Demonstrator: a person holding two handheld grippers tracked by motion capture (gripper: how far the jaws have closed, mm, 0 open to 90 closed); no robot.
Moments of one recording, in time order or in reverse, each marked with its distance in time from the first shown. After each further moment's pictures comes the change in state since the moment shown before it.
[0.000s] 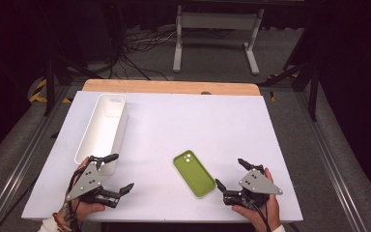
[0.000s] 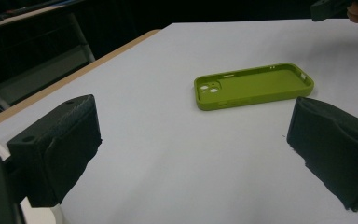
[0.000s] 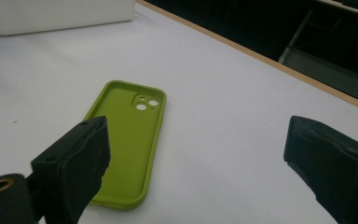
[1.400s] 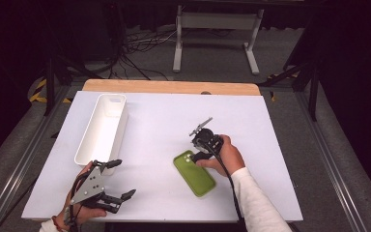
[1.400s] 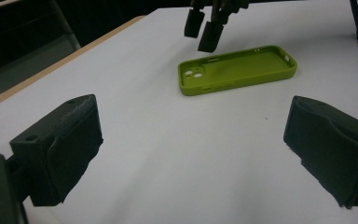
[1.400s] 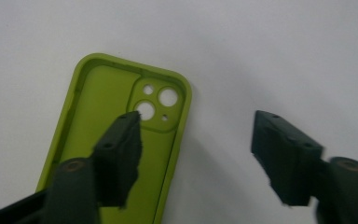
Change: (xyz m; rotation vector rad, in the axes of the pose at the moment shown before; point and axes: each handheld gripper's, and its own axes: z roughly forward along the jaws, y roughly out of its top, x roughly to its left) left arm -0.009 -0.004 0.001 0.049 -0.049 0.017; right arm -0.013 0.083 0.159 0.711 0.245 -0.003
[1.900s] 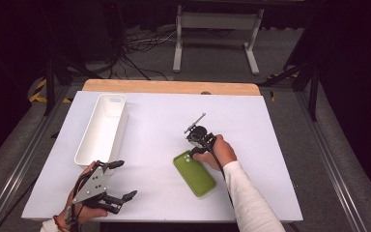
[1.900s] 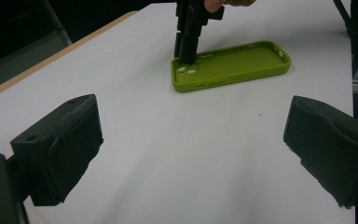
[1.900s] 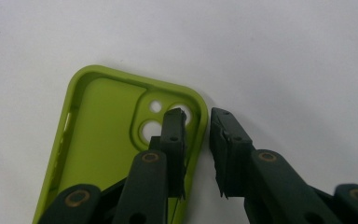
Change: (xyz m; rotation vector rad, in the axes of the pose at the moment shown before) left arm -0.002 0.000 0.004 0.013 -0.022 0.001; right arm -0.008 0.016 0.028 0.081 0.108 0.032
